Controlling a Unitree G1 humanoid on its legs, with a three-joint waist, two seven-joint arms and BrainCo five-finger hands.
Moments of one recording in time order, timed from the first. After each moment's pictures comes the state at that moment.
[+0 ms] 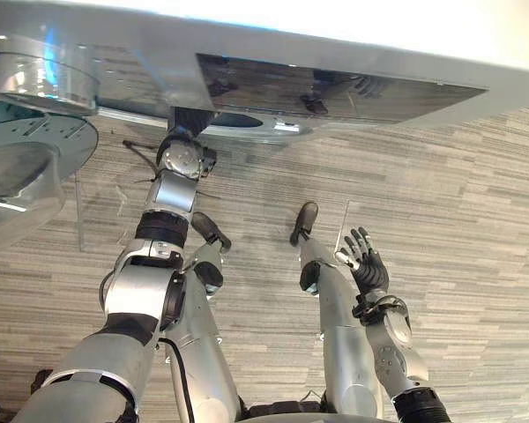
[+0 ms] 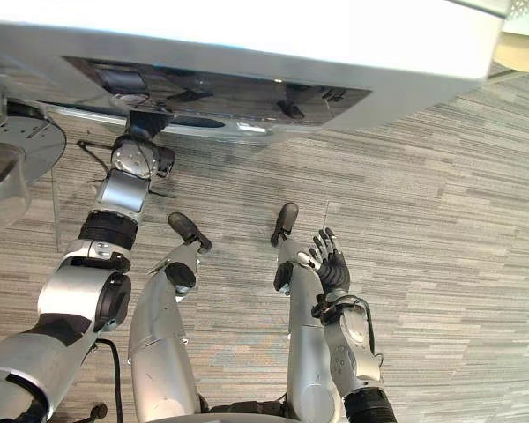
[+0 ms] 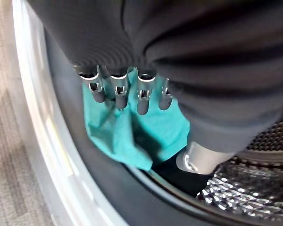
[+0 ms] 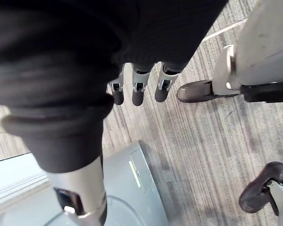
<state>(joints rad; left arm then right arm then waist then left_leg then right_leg) -1.02 0.30 0.05 0.79 0.37 0.10 0.14 0.01 -0.09 0.07 0.21 0.59 -0.19 0.05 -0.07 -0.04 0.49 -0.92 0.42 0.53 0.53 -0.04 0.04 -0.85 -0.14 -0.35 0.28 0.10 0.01</state>
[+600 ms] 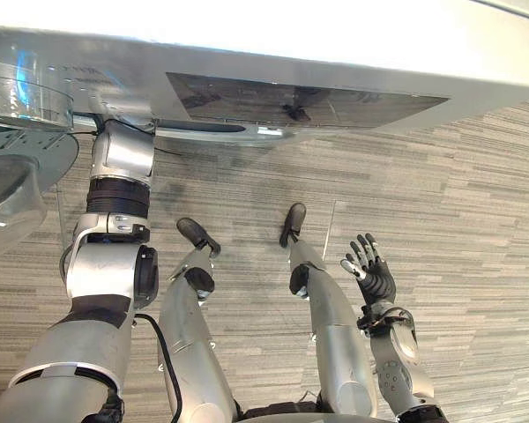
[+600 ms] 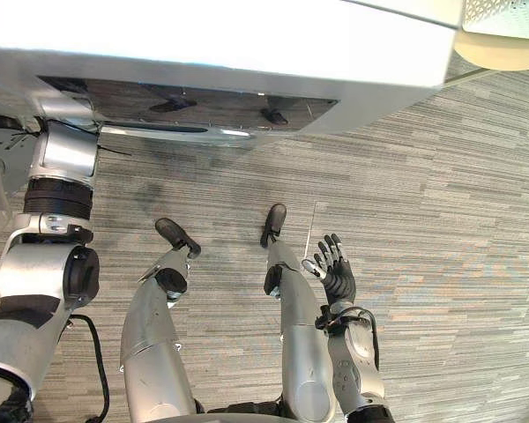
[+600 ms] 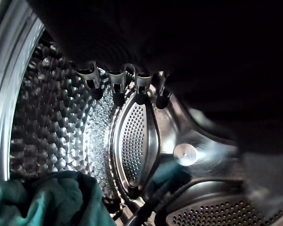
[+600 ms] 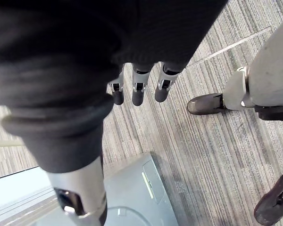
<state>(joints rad) -1.16 0.46 0.07 0.67 0.52 0.13 0.35 0.10 -0.08 0.10 0.17 0.59 -0.26 0.04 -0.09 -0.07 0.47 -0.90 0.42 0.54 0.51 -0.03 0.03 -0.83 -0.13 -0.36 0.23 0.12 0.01</state>
